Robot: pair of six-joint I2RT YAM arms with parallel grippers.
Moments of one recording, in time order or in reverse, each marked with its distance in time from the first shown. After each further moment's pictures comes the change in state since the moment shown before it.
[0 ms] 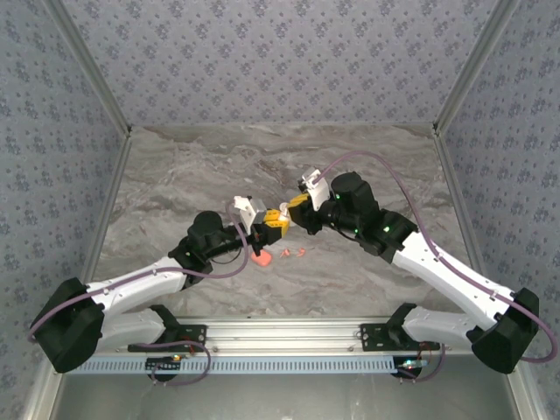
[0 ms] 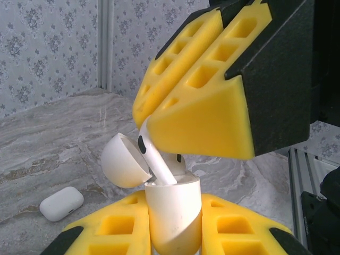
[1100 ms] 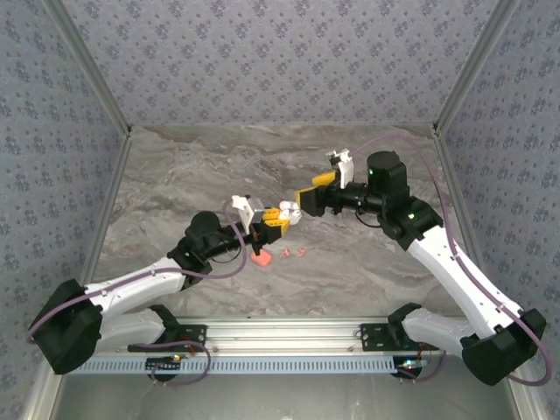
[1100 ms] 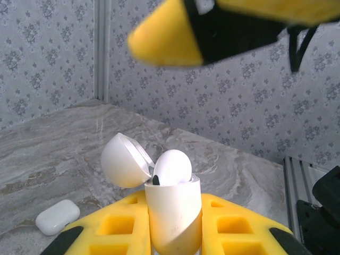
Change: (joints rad) left arm -0.002 -0.012 0.002 0.038 0.013 -0.016; right arm -0.267 -0.032 0.051 -0.007 -0.388 0.198
